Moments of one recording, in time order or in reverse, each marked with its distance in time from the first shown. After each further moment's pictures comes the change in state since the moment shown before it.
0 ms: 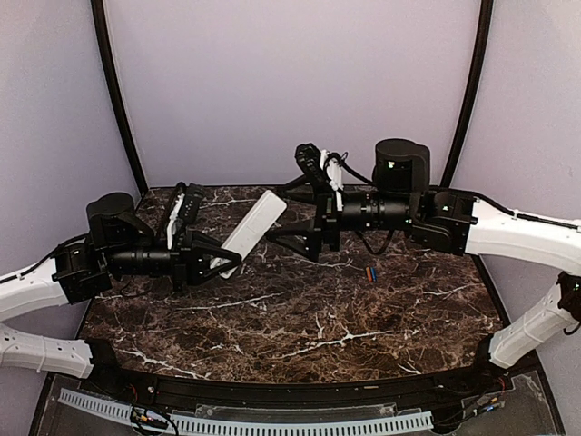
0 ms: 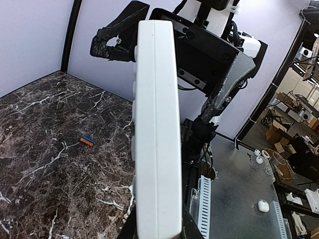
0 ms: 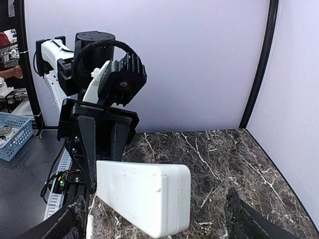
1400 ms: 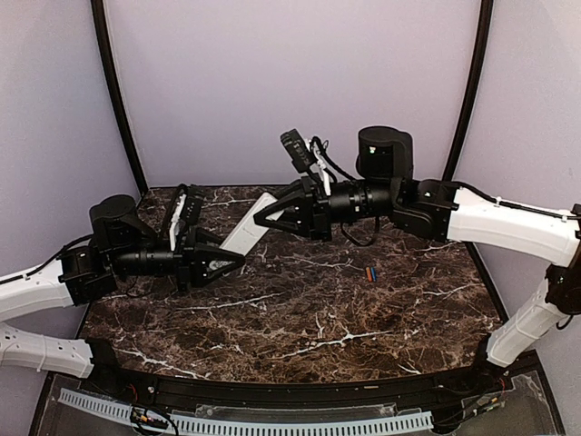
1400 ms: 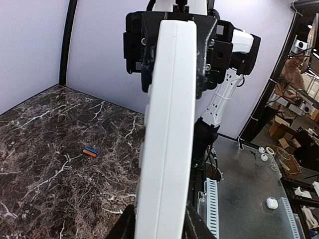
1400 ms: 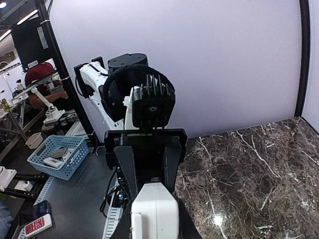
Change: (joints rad) left arm 0.000 -0.003 -0.043 0.096 0.018 0.060; right arm -0.031 0.113 0.127 0.005 -0.259 0.281
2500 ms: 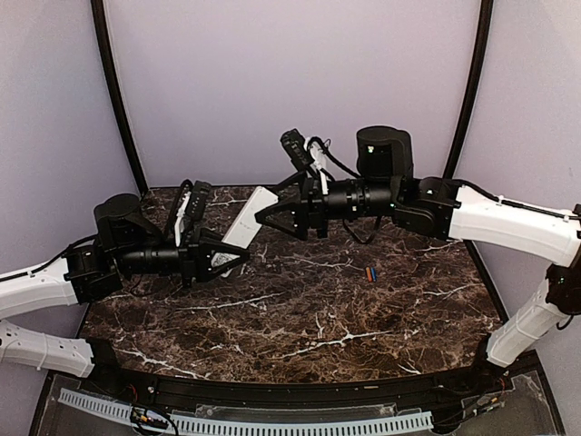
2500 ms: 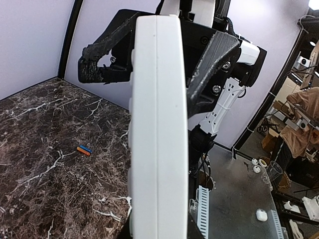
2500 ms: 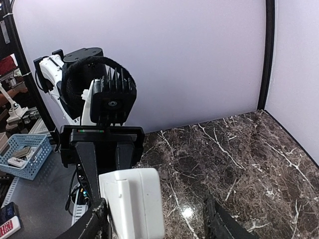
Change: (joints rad) left arm -0.001 0.061 0.018 0.051 -0.011 -0.108; right arm 0.001 0.000 0.013 -0.071 0.189 -0.100
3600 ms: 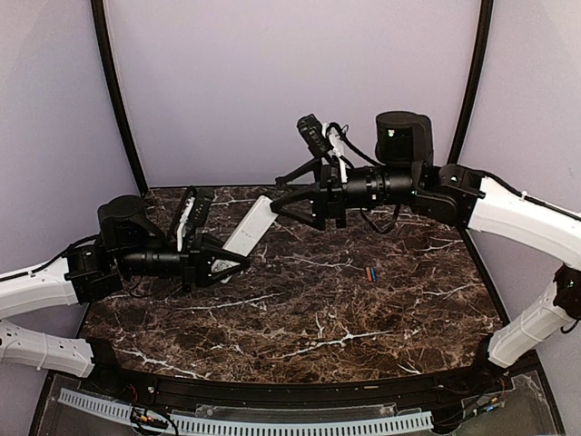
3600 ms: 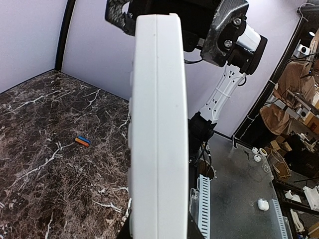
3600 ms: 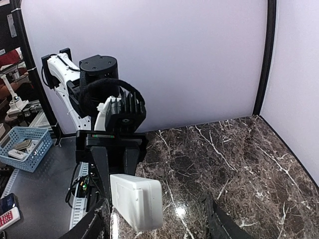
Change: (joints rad) left arm 0.004 0.003 0.000 -0.052 0.030 0.042; right arm -0.028 -0.052 0.046 -0.123 -0.031 -0.058
